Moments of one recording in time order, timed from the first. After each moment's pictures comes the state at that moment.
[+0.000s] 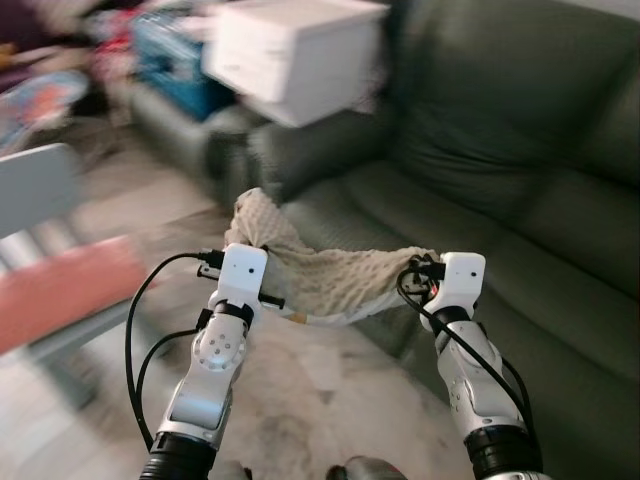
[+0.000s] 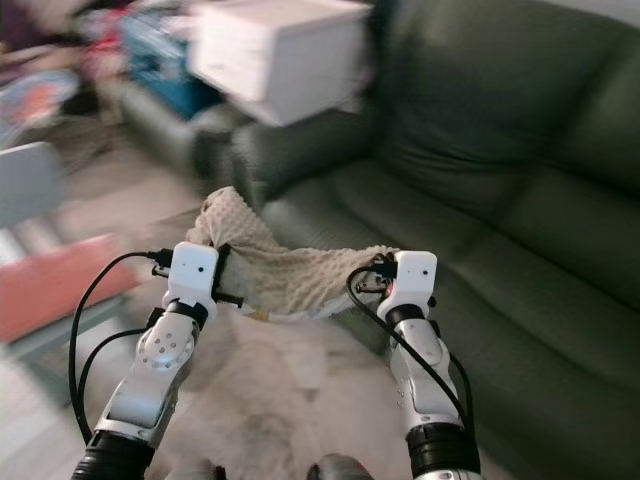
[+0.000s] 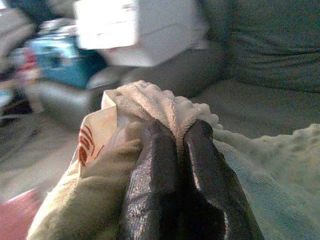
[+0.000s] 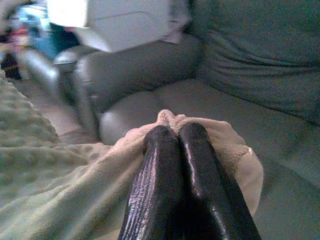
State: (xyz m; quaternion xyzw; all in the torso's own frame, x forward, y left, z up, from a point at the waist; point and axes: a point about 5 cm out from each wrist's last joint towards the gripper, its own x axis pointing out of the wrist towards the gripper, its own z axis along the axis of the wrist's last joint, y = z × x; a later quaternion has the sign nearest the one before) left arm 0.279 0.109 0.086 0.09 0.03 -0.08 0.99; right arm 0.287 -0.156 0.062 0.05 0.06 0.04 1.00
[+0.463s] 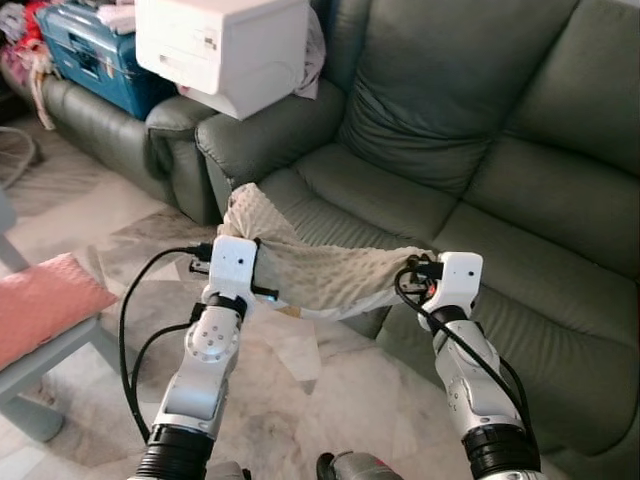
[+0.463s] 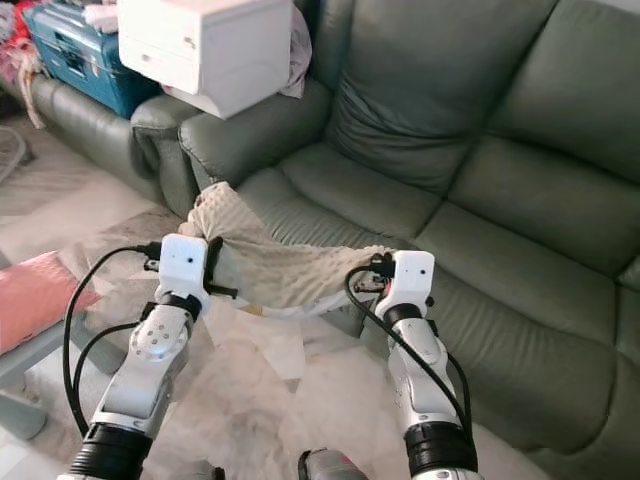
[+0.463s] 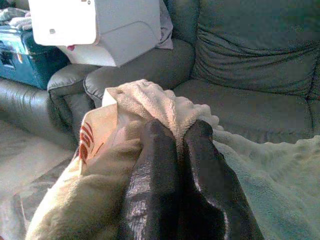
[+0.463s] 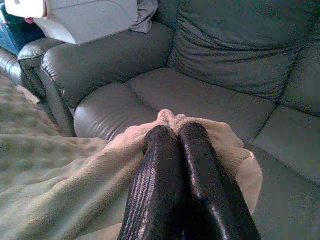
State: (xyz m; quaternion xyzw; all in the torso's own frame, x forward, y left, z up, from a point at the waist) left arm 0.285 0.115 0.090 0.07 0.03 -0.06 1.00; right arm 0.287 -0.154 0.061 0.05 0.06 0.04 1.00
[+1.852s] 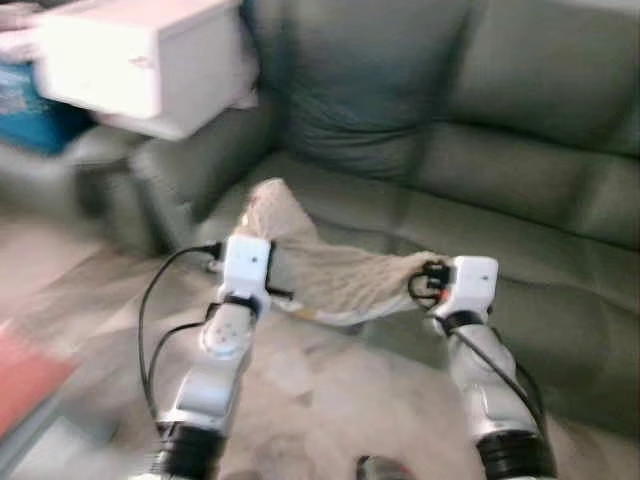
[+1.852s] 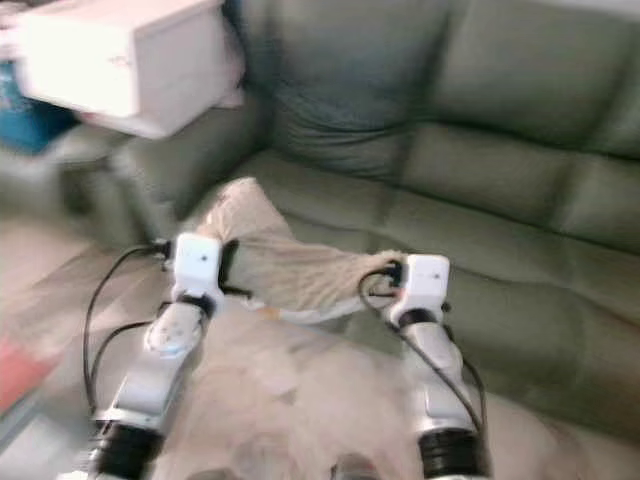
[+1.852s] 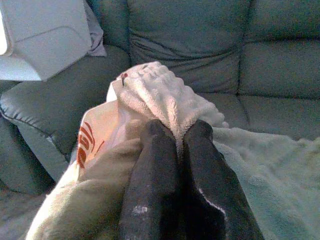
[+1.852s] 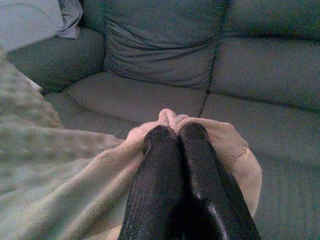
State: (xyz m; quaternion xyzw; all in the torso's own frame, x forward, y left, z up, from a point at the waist) left arm 0.285 0.119 0.085 0.06 0.06 -0.06 0.99; right arm 0.282 -0.152 0.057 0.05 0.08 0.03 1.00
